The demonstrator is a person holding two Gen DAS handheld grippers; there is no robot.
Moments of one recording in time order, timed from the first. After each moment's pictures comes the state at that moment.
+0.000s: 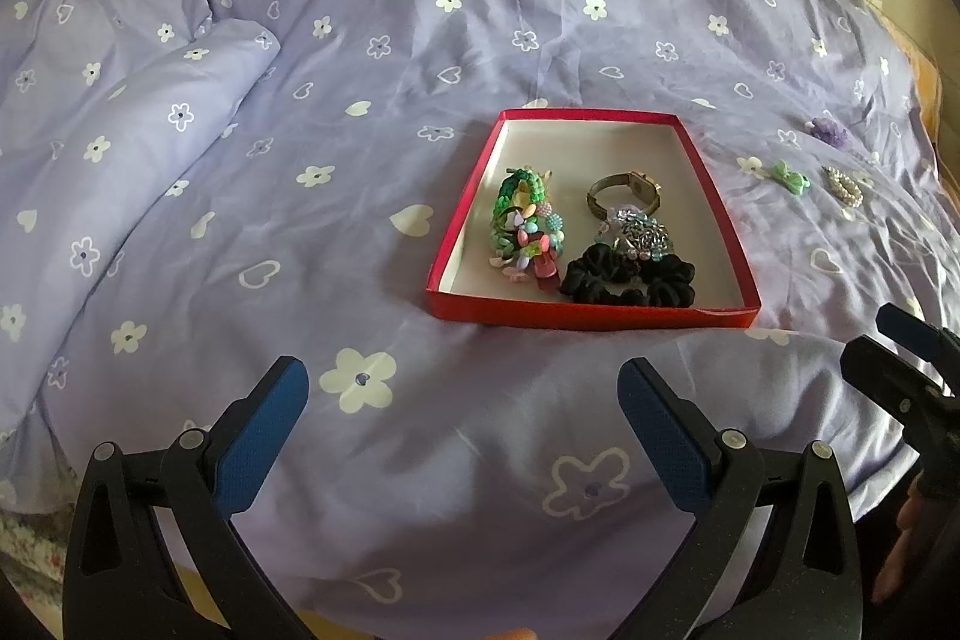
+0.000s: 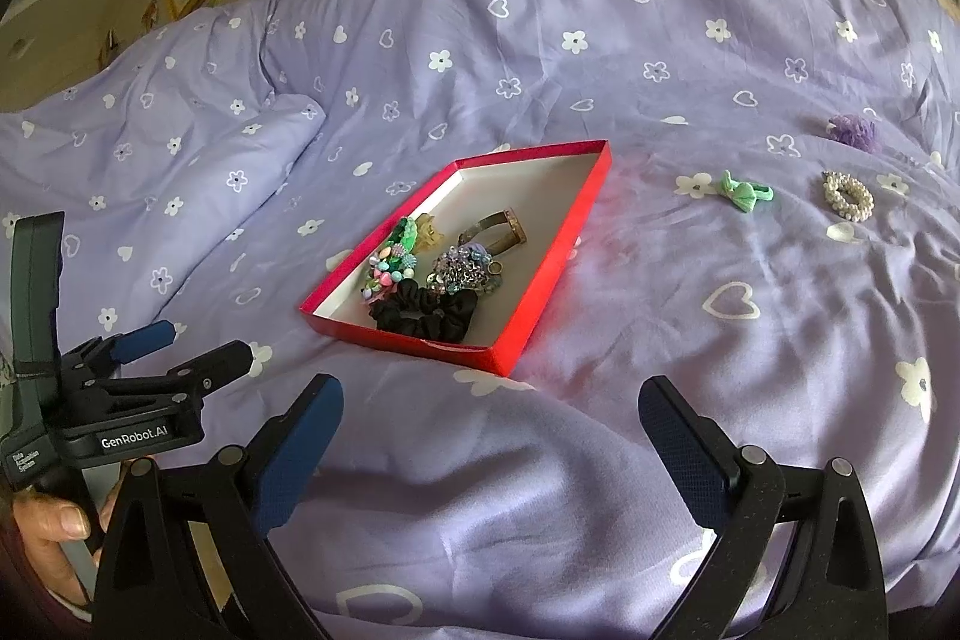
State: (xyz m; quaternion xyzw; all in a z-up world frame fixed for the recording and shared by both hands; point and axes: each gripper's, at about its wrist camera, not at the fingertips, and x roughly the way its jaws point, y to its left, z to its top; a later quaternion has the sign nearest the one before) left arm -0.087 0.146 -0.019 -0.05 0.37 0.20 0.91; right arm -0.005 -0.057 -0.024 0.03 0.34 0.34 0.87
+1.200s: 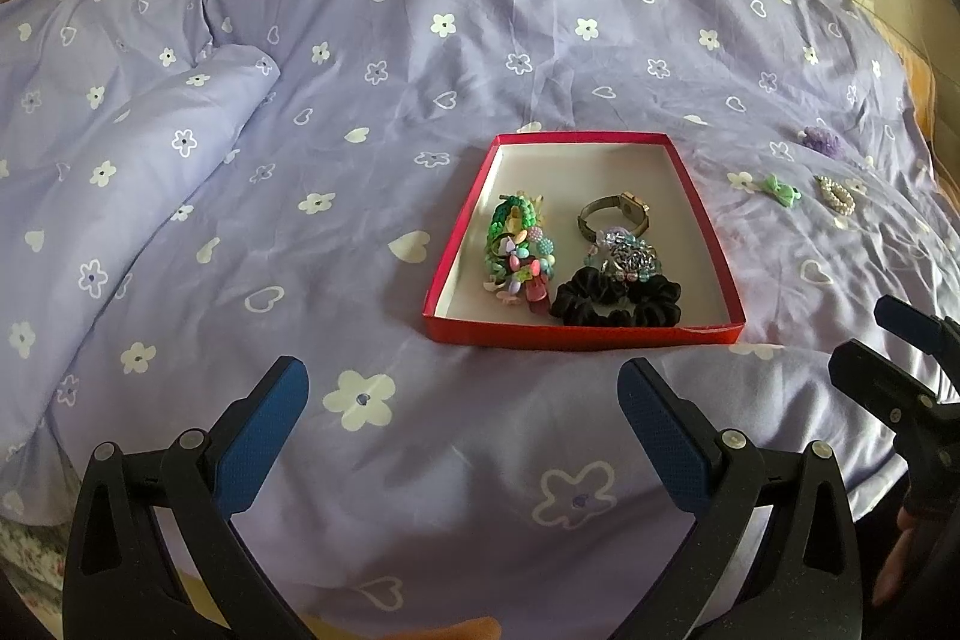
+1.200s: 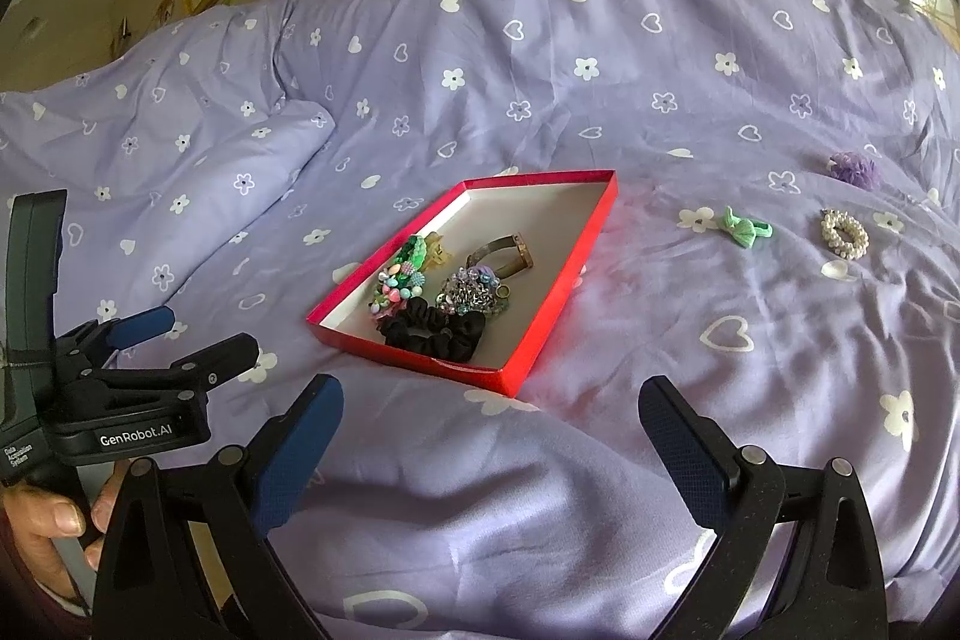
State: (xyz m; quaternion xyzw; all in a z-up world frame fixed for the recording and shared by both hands) left arm -0.090 0.136 -0.006 -0.03 0.35 0.21 0.91; right arm -0.011 -0.054 -0.011 0.01 0.31 0.35 0.88
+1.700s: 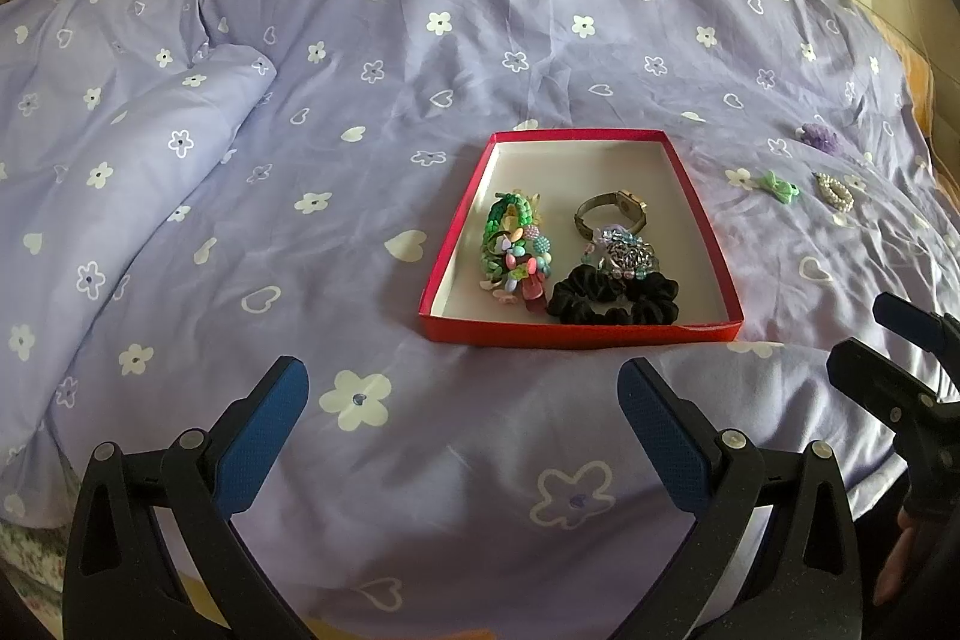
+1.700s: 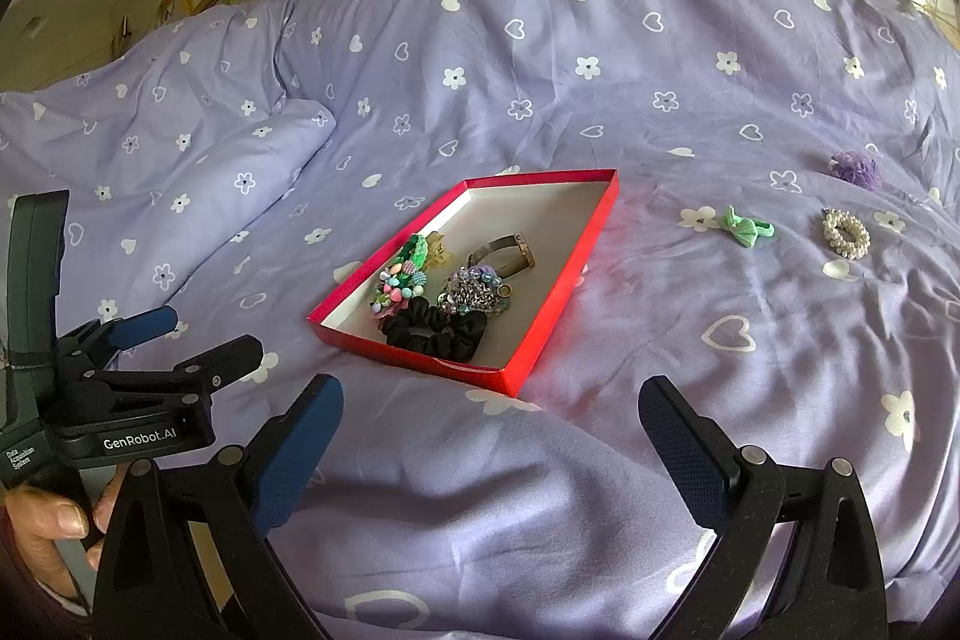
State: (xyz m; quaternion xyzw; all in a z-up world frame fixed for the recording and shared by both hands) left arm -0.089 0.135 -0.006 -0.03 0.35 0.21 0.91; right arm -0.012 -0.053 -0.011 0.01 0.31 0.35 0.88
